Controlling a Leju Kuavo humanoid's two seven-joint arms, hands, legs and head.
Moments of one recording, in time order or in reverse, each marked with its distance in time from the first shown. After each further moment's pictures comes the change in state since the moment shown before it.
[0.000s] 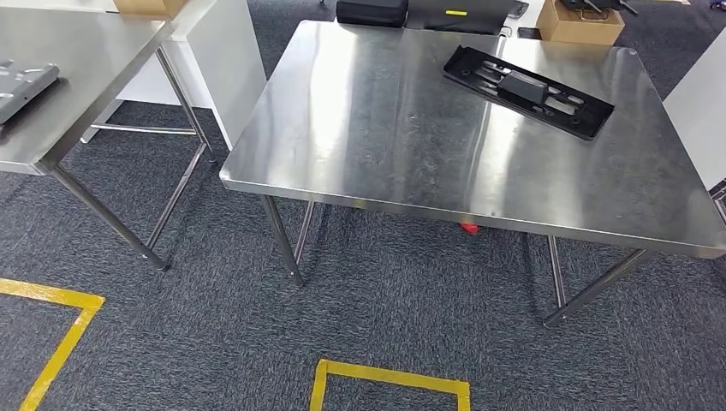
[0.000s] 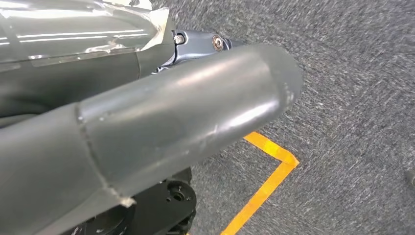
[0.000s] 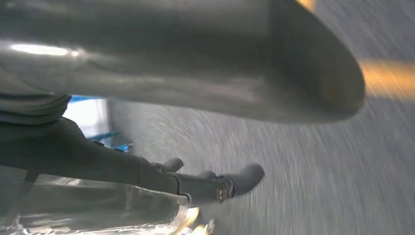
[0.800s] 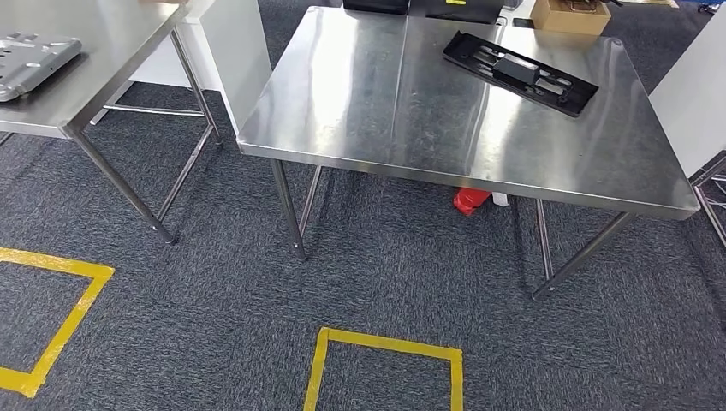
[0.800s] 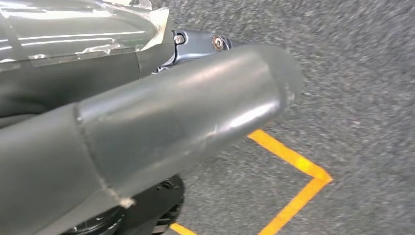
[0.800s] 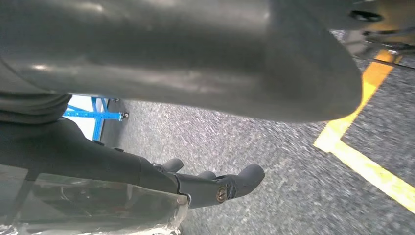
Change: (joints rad) left arm 0.001 -0.013 -0.003 0.002 -0.007 -0.003 -0.013; right arm -0.042 0.028 0.106 0.128 0.127 0.145 -0.055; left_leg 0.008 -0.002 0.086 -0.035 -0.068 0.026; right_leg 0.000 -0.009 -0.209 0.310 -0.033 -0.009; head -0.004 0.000
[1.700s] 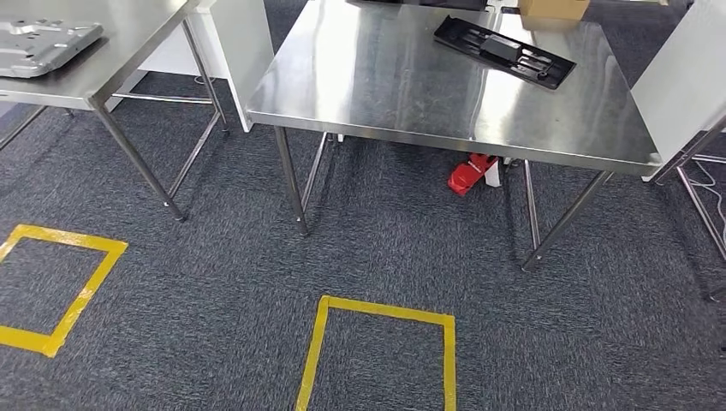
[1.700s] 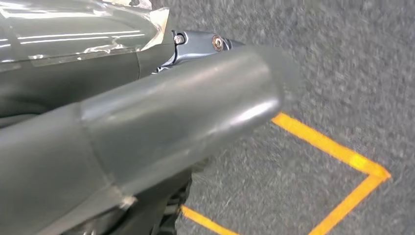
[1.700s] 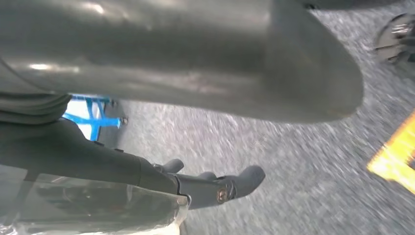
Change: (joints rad) left arm -0.003 -0.011 -0.022 0.001 -0.038 -0.014 0.011; right arm 0.000 -0.007 -0.009 0.008 -0.023 -0.001 -0.002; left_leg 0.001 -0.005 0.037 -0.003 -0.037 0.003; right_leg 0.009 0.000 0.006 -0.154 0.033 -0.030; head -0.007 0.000
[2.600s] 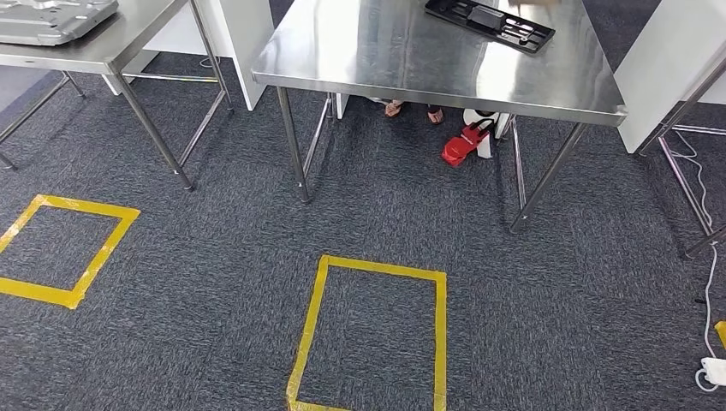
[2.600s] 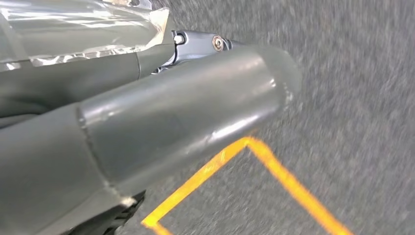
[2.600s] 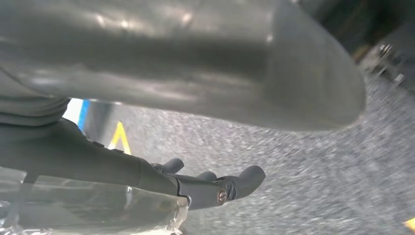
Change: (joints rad) left arm -0.009 0.044 0.123 -0.001 0.165 0.076 -0.021; right arm -0.029 0.070 0.090 0.004 0.173 -0.004 0.009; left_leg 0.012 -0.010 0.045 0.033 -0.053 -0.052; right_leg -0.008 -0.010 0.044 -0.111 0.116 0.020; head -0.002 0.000
